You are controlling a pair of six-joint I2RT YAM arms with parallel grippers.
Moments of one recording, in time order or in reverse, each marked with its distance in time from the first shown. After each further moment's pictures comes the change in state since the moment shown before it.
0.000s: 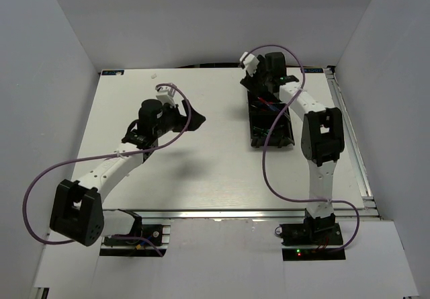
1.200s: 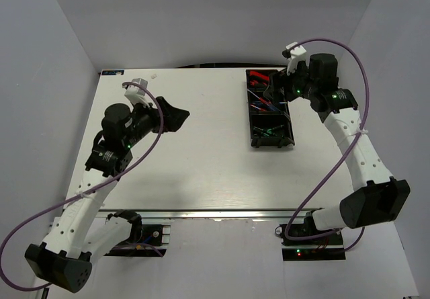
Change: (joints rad) left arm 0.046 -0.378 0.125 -0.338 -0.005 -0.030; right arm -0.059 -0.740 -0.284 -0.371 -0.189 0.581
